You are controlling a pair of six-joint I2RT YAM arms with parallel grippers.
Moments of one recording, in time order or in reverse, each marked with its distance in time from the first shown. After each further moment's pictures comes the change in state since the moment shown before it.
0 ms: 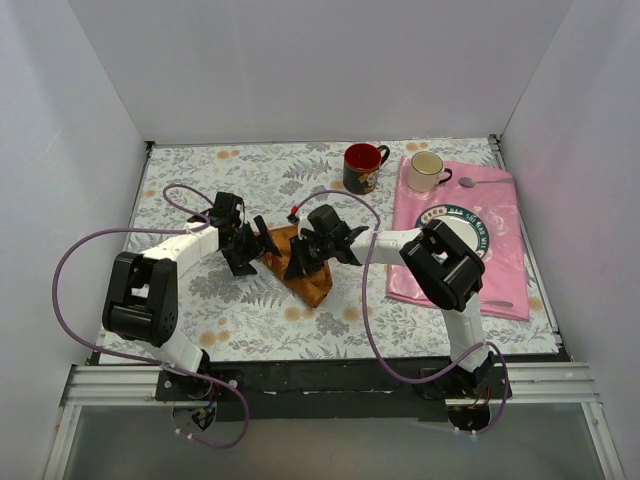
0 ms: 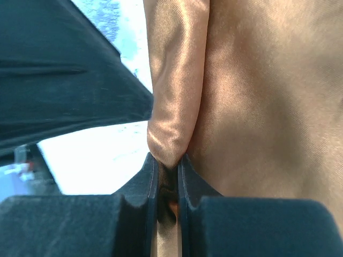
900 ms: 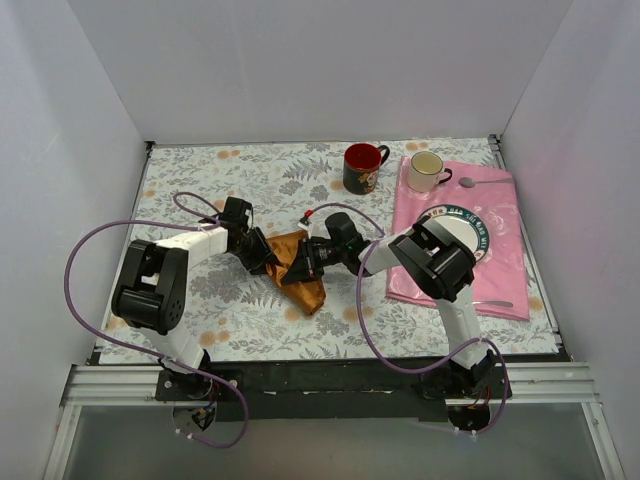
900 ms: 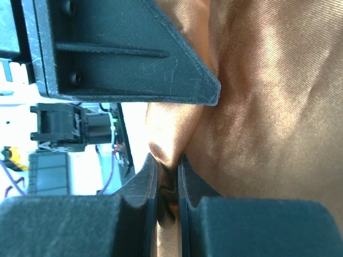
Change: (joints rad) left arm -0.028 0.084 -0.024 0.082 0.007 -0.119; right arm -0.084 0.109 -0.187 0.602 -0.391 0.453
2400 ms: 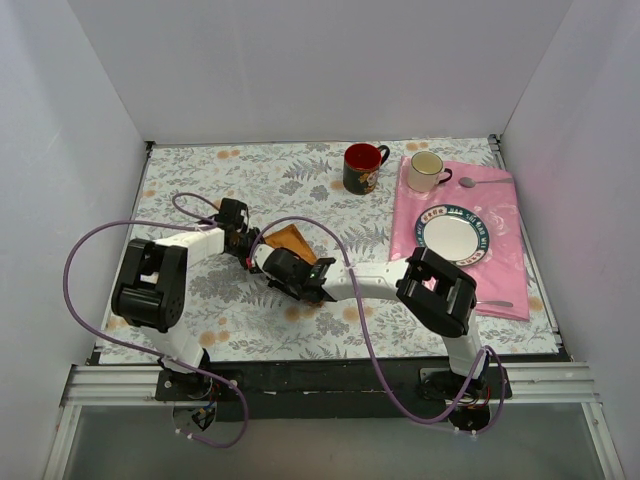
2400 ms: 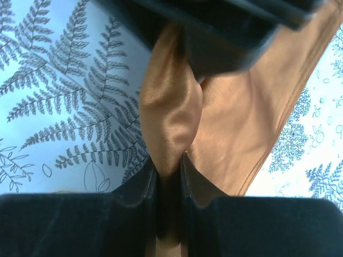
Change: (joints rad) left arm 0.023 0.019 -0.016 0.055 0.081 0.090; right arm 0.412 -0.158 0.244 -0.843 1.168 -0.956
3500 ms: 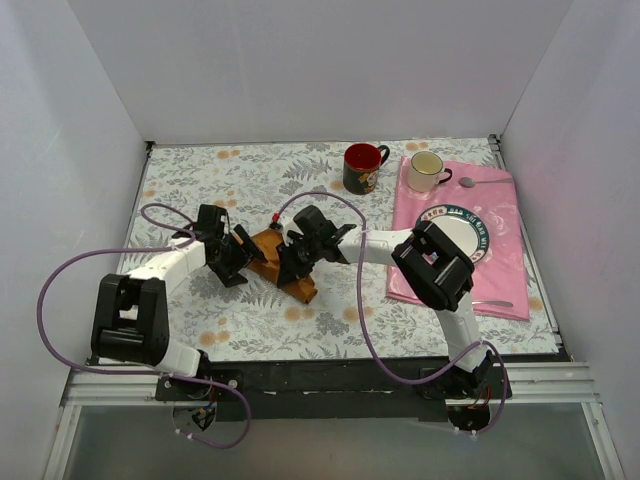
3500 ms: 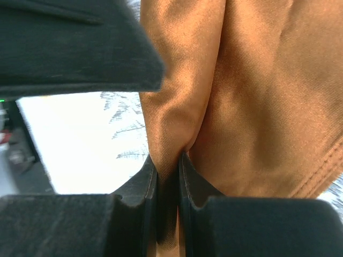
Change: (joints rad) left arm 0.084 -0.264 -0.108 -0.117 -0.124 -0.104; right arm -0.275 0.106 0.061 0.120 -0.816 0.311
